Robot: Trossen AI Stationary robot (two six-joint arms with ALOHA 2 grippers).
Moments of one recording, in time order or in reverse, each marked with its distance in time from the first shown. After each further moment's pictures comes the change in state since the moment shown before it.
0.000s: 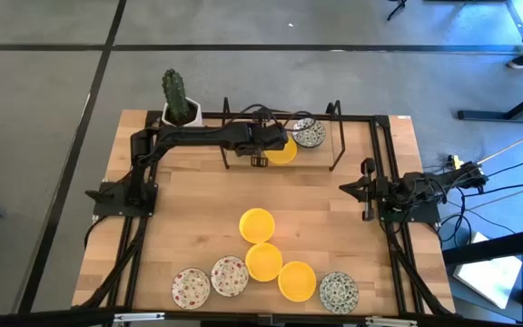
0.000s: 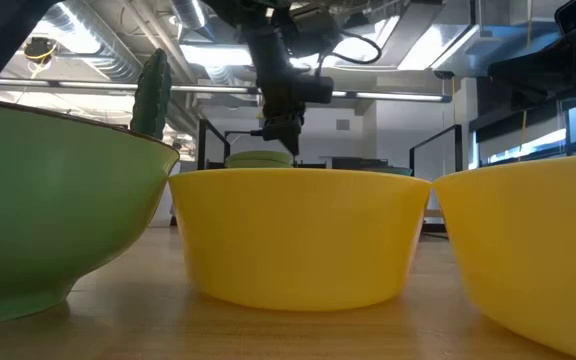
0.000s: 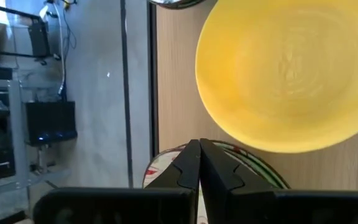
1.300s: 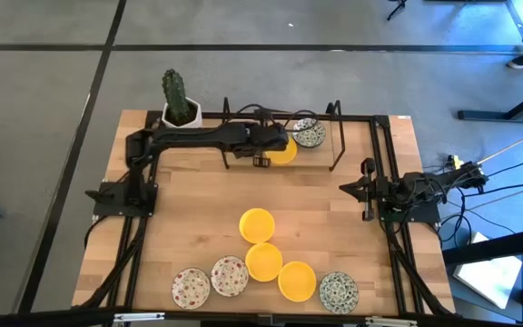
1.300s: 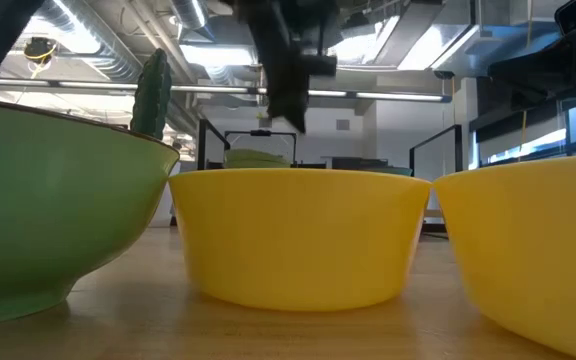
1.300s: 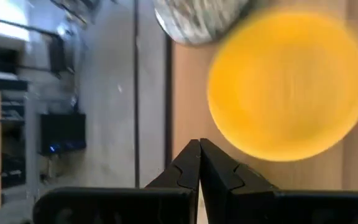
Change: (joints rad) left arm -0.044 -0.055 0.038 -0.005 -0.031 0.006; right arm 0.000 0.000 0.000 0.000 0.000 0.000
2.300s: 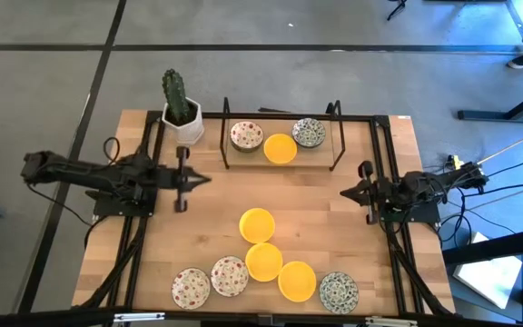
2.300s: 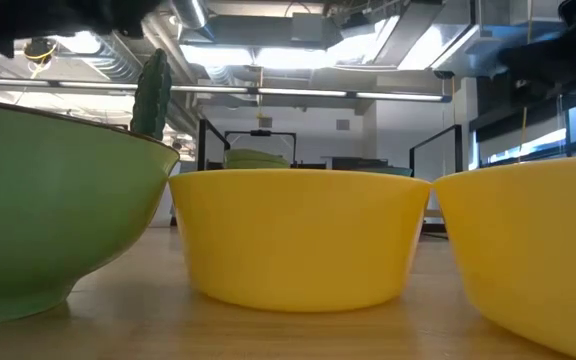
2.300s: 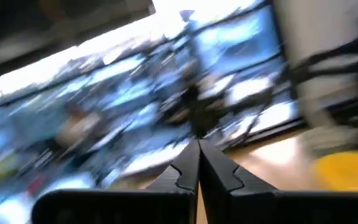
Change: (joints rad) left arm -0.247 -1.366 -1.466 1.239 0.600 -0.132; right arm 0.000 0.000 0.000 0.036 -0.135 0.053
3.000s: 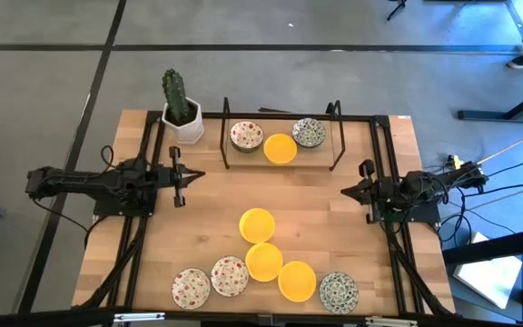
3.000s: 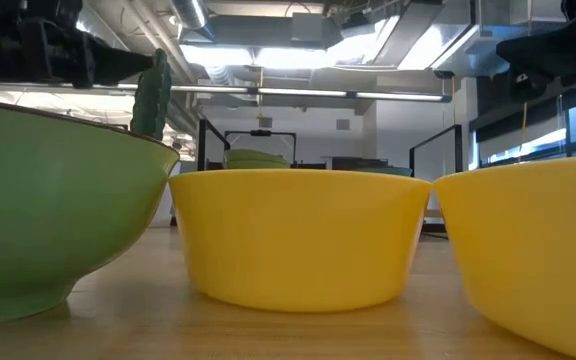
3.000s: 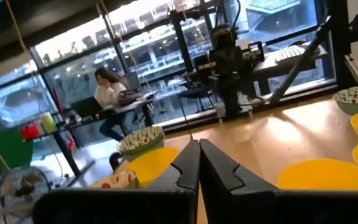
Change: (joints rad) left arm 0.103 -0.288 -0.194 -0.179 -0.098 -0.033; right arm 0.000 0.000 0.000 0.033 0.035 -0.019
